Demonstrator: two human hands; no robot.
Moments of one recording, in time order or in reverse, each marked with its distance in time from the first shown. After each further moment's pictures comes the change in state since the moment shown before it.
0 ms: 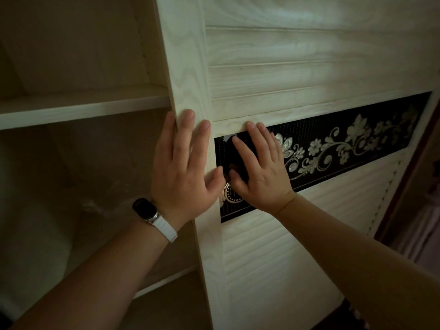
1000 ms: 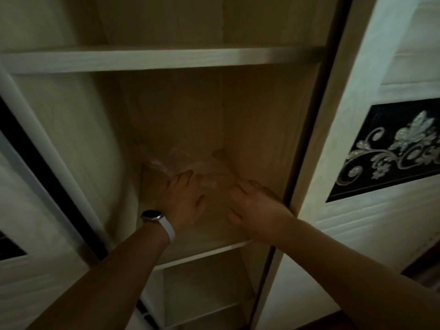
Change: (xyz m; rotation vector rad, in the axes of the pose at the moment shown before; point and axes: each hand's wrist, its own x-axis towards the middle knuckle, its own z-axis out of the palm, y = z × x) left_hand -0.209 -0.156 -0.030 0.024 -0.863 -0.472; right_hand -0.021 -0.189 0.070 0.272 -0.882 0.035
